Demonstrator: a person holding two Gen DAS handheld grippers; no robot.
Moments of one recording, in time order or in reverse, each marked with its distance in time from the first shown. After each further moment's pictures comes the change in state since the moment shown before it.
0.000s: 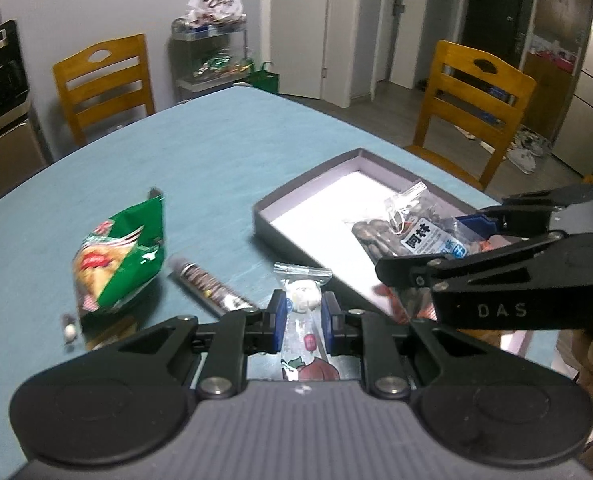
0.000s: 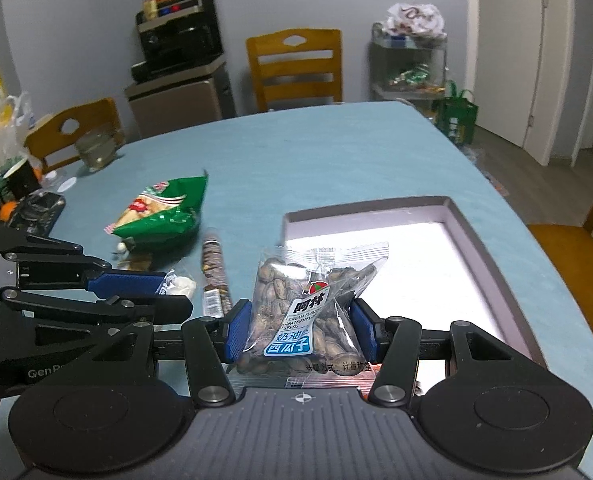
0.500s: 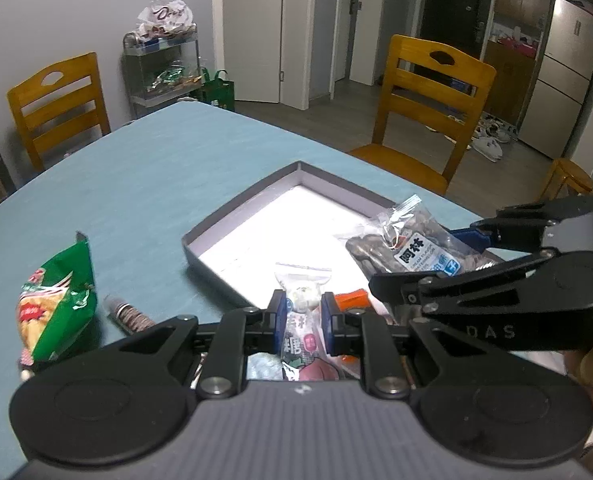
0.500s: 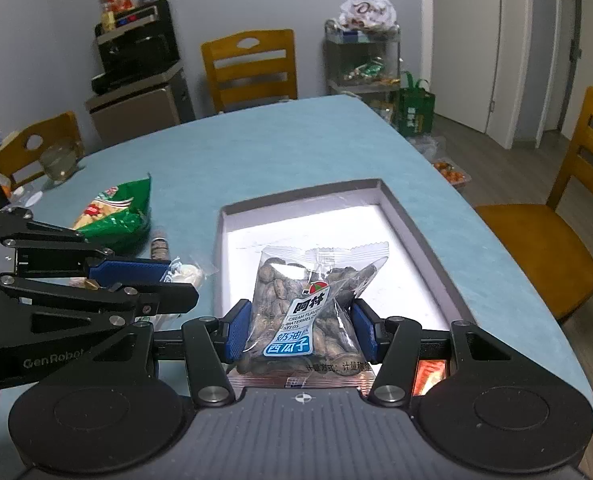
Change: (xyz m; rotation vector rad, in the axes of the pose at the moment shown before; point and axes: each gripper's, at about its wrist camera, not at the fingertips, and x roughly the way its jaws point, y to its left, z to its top) left arm 0.020 -0.041 0.022 0.084 -0.007 -0.093; right arm -0.019 -0.039 -0.016 0.072 -0.001 -0.086
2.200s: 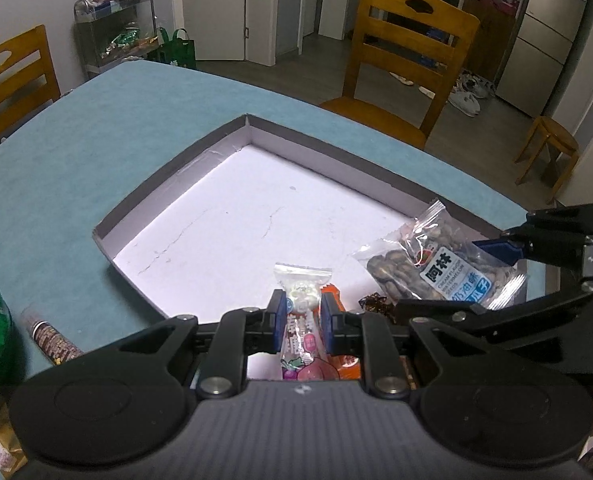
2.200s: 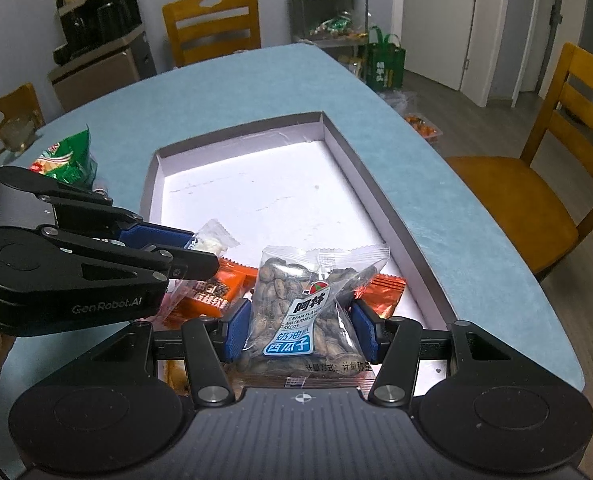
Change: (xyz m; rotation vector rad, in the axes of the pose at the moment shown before) left arm 0.117 -0.021 0.029 0.048 0.153 -0.082; right arm 0.029 -0.032 -0.021 0.029 0.129 -0.081
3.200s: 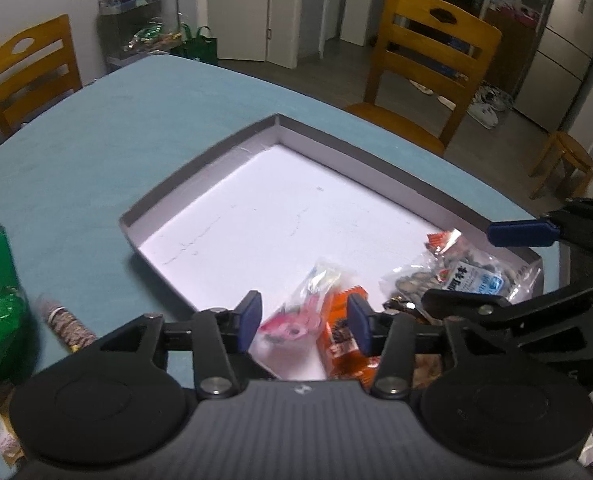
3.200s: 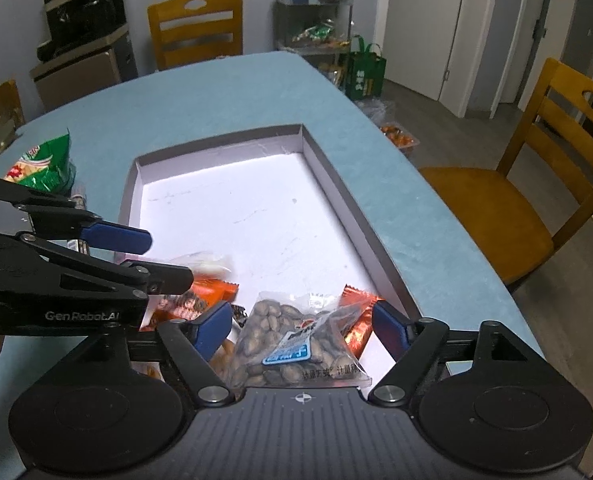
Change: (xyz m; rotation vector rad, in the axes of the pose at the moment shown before) left arm -0.002 0.016 -0.009 -0.068 -0.024 0.054; right arm -0.002 0.003 0.007 -0.012 -0.025 -0.083
